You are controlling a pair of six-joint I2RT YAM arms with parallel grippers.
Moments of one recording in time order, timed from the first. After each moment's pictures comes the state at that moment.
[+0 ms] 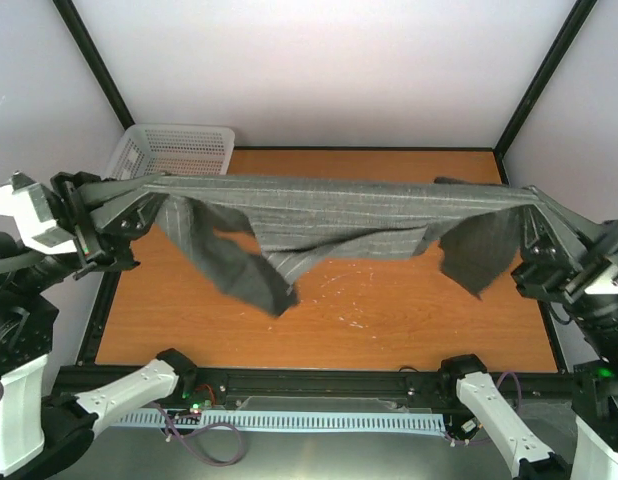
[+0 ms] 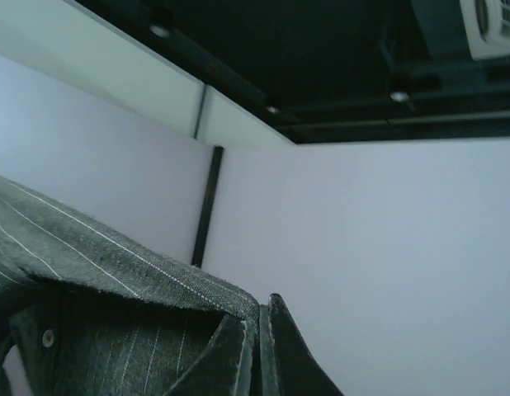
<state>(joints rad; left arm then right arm) -0.56 0.91 1.81 -0.41 0.55 0.06 0.19 0.63 1.54 -0.33 -0.46 0.11</state>
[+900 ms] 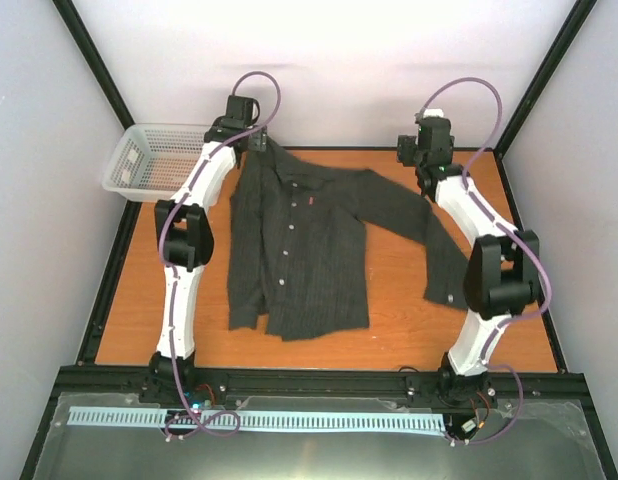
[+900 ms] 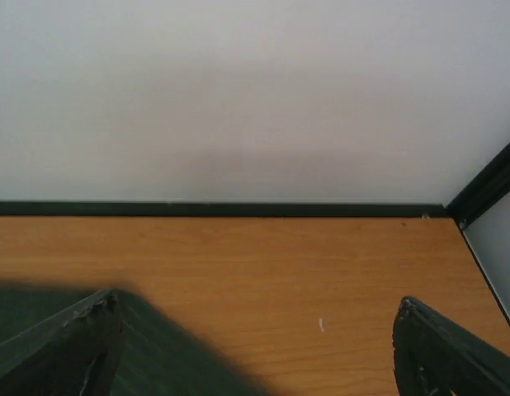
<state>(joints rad) -0.24 2.33 2.25 -0.55 -0.26 -0.03 0.17 1.74 1.42 -0.06 0.26 -0.01</state>
